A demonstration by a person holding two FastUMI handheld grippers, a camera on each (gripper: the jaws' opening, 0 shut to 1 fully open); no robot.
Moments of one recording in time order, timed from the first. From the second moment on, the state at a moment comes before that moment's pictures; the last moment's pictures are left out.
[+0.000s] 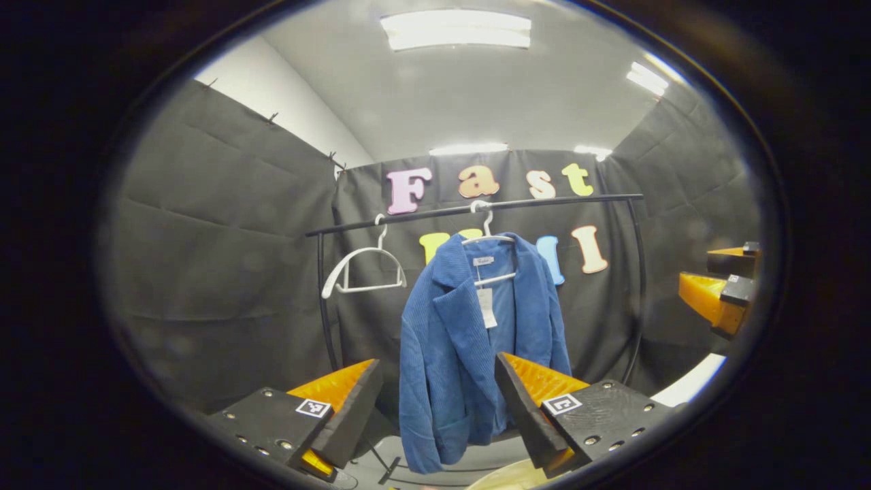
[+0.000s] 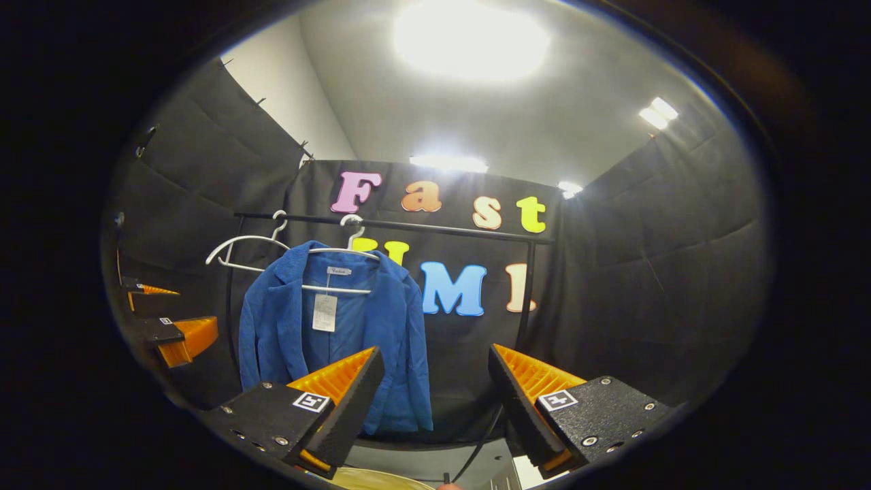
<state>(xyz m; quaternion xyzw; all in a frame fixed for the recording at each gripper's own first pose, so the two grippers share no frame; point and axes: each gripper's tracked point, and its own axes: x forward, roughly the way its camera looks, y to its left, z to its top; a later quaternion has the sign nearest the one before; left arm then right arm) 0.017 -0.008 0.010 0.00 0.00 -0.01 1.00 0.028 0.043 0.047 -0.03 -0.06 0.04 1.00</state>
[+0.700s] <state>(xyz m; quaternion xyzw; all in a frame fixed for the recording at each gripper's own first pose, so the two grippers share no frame) 0.161 -0.052 0.040 0.02 -0.01 0.07 1.00 0.234 0.097 0.061 0.04 -0.06 0.14 0.99</state>
